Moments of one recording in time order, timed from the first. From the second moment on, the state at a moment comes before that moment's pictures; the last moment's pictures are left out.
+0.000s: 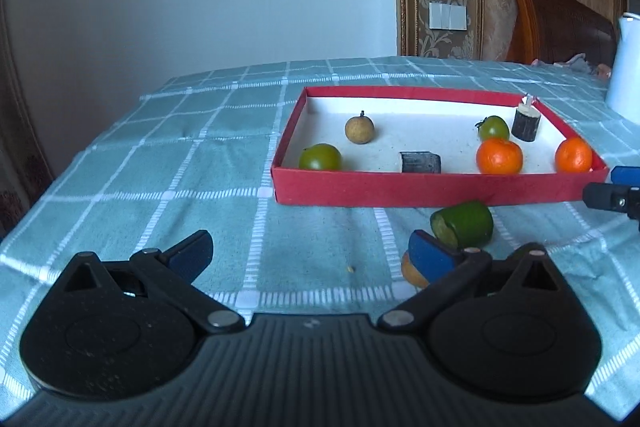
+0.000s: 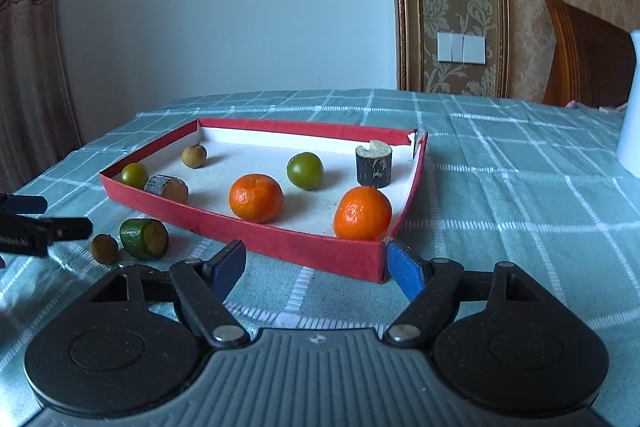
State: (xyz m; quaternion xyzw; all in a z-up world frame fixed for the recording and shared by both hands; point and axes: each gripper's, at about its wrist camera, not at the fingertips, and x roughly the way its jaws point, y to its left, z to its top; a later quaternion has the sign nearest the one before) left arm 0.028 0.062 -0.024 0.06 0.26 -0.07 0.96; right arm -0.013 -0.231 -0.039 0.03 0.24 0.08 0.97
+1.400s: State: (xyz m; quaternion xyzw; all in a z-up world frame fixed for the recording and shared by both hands) left arm 0.023 0.035 -0.036 0.06 0.29 -0.16 0.94; right arm -0.001 -0.234 -0.049 0.06 0.29 0.10 0.95
